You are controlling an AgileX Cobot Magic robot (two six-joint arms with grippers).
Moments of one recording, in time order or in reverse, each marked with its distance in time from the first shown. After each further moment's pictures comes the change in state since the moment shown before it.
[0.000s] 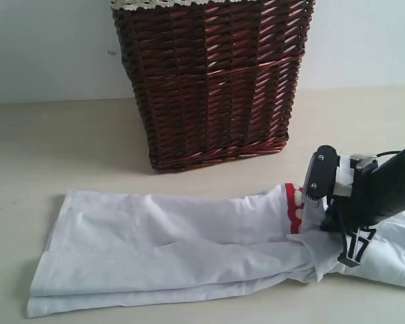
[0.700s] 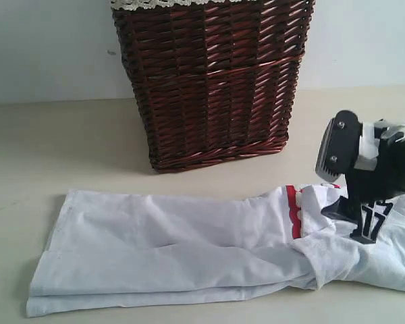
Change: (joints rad) left arm 0.000 0.000 0.000 0.000 0.000 0.000; right arm 0.000 -0.280 0.024 0.146 0.059 -0.139
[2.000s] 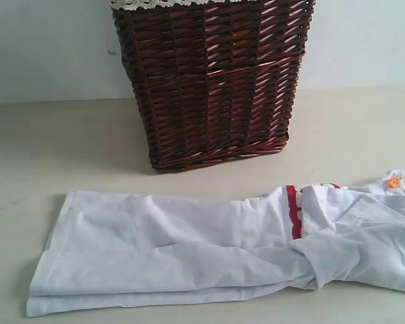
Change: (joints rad) left arm 0.000 0.000 0.000 0.000 0.000 0.000; right arm -0.462 -0.025 -0.095 -0.256 0.464 0.803
